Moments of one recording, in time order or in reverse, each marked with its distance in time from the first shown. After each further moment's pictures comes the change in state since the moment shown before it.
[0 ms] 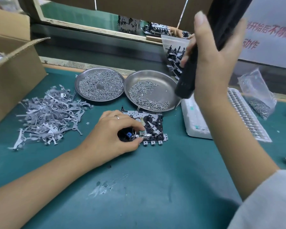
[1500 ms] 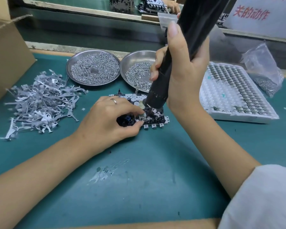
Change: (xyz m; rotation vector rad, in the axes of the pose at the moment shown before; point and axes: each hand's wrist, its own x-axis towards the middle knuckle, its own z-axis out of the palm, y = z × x) left_hand -0.004 -0.001 0.001 0.069 0.037 0.114; right_hand -0.057 0.019 0.018 0.246 -0.043 0.186
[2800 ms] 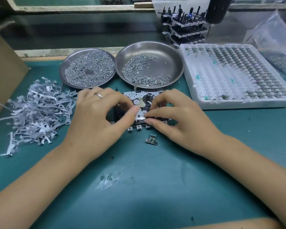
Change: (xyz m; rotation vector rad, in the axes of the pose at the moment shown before) left_hand 0.006 0.011 -0.013 0.148 0.006 -0.105; right_hand -0.052 0.023 -0.076 -1.073 -0.678 -0.235
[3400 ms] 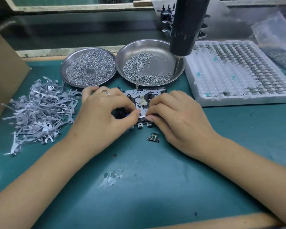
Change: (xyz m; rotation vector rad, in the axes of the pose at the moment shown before) left_hand 0.006 0.000 0.000 -0.025 -0.090 -0.071; right_hand -0.001 -0.010 0.007 -0.257 0.079 -0.098
